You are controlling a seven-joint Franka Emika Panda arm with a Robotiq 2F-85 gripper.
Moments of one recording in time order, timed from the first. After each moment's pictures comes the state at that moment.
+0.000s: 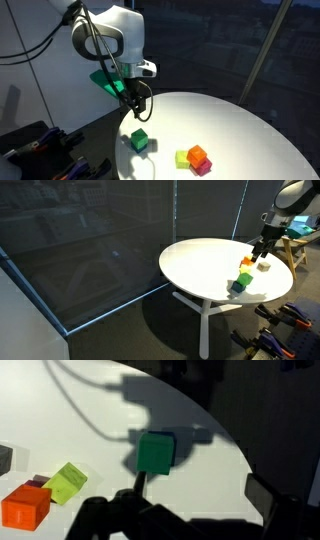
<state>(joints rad) -0.18 -0.18 -0.23 -2.65 0.05 2.47 -0.38</state>
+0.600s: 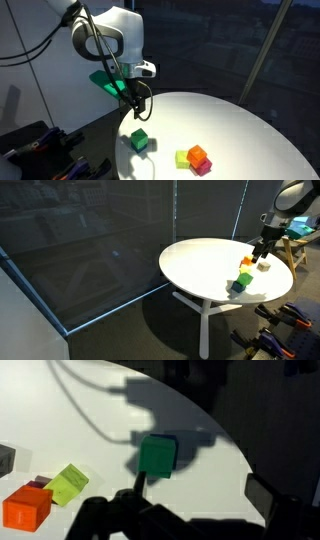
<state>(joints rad) -0.18 -0.18 -0.23 -2.65 0.02 2.47 -0.36</state>
